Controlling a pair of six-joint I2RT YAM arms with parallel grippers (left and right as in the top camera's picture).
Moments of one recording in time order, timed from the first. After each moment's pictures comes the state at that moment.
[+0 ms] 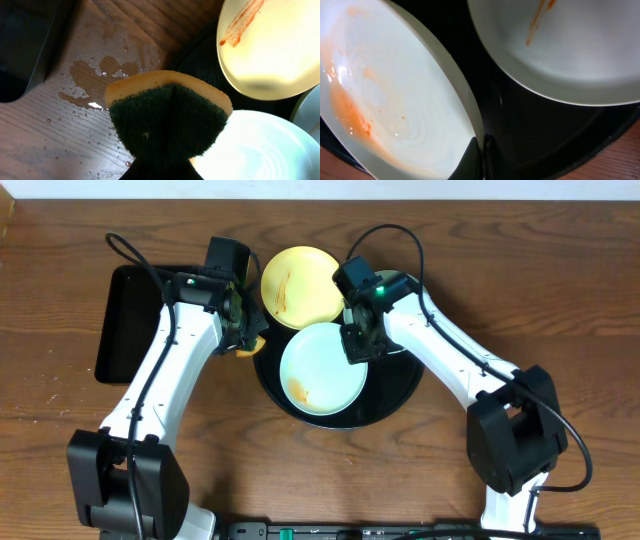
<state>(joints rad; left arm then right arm) -0.19 1.68 1.39 -1.02 -0.03 -0.66 0.57 2.01 1.63 -1.08 -0.03 0.34</state>
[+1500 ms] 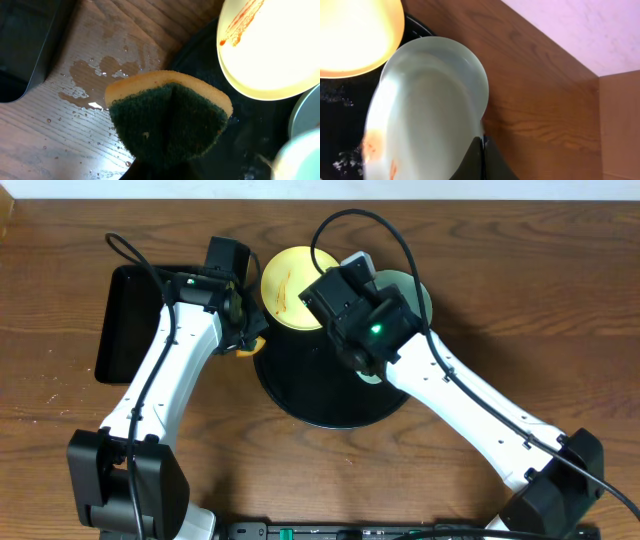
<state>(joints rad) -0.19 1.68 1.39 -1.02 -0.03 -0.66 0.78 1.77 1.62 -0.99 0.76 0.17</state>
